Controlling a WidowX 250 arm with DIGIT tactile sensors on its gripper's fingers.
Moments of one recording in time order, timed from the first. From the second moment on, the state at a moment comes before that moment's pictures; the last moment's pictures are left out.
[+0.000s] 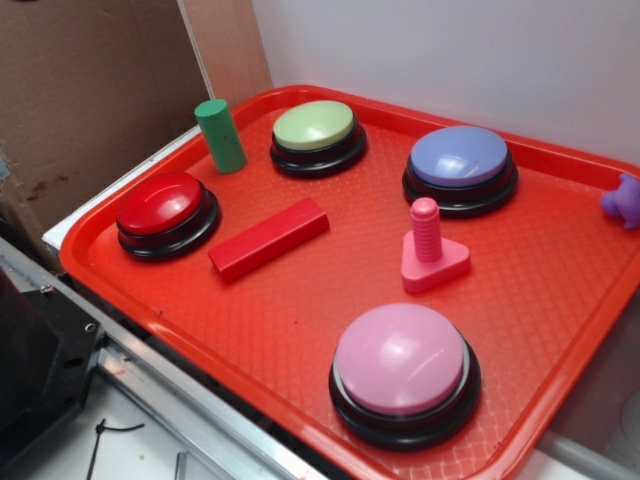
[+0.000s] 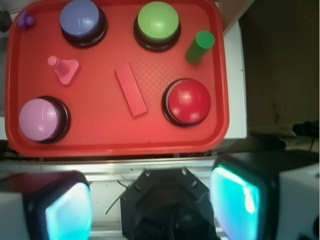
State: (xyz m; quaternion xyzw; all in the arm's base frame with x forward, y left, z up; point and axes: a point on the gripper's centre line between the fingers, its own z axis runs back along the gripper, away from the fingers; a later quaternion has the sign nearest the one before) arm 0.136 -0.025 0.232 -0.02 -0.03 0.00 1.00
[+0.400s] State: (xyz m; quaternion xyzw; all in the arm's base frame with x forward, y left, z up) arm 0.178 -0.050 0.170 0.01 0.04 -0.05 1.00
